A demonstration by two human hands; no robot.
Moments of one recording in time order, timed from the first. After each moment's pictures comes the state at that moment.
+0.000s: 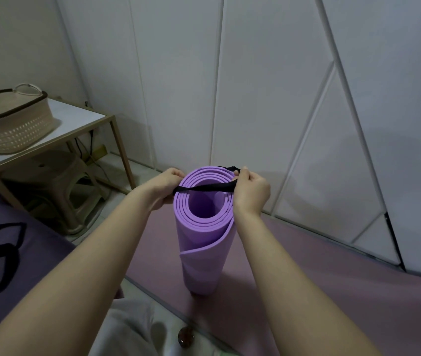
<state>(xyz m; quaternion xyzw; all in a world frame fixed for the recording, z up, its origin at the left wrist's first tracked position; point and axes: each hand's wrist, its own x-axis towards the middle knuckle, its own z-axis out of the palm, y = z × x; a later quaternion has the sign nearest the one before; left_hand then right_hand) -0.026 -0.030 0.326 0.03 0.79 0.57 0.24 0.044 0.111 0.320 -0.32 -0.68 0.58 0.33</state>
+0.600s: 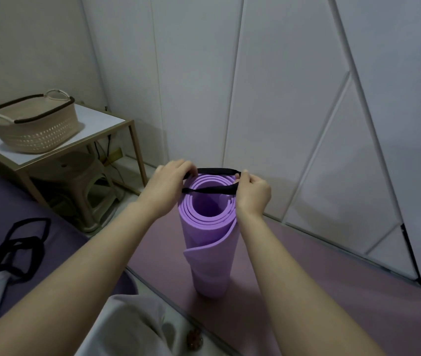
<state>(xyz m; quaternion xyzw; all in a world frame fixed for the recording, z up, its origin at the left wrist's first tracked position) -0.003 -0.069 0.332 0.32 0.91 0.23 -0.15 0.042 0.088 0.326 -0.29 -0.70 0.57 0.31</state>
